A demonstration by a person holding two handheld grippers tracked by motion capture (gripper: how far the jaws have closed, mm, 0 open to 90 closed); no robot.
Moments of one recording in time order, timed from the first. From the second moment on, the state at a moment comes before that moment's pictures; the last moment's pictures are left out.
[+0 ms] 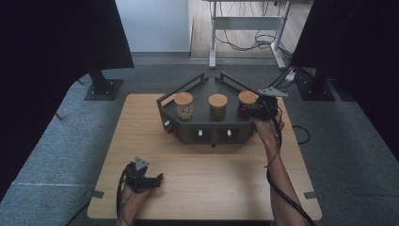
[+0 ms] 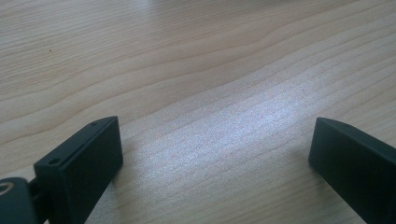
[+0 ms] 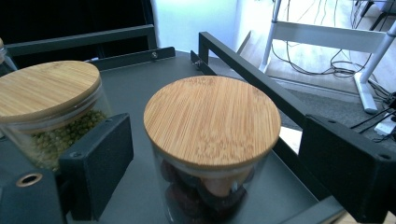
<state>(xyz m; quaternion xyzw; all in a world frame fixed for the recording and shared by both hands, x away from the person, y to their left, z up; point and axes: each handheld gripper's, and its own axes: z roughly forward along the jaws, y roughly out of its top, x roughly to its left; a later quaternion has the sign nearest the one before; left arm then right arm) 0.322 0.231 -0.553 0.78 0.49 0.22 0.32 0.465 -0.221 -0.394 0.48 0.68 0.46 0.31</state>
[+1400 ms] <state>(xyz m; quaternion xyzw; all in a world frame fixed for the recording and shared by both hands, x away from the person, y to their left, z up) 0.322 0.230 -0.554 0.78 0.49 0.22 0.32 0.401 -0.238 -0.396 0.46 0.69 0.46 0.31</state>
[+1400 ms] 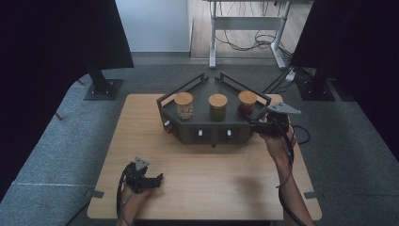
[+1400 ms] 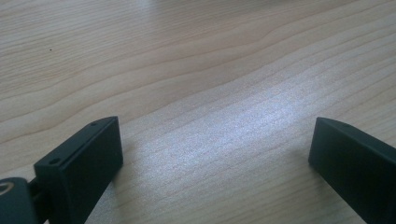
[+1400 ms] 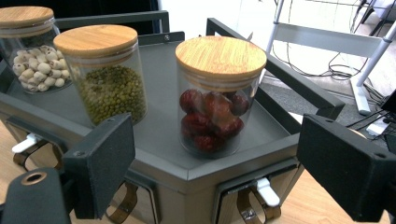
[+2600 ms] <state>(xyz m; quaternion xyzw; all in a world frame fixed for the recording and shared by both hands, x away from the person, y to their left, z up) 0.322 0.230 -0.554 0.78 0.49 0.22 0.32 0.346 -0.247 -0.421 0.45 0.70 0.46 0.31</state>
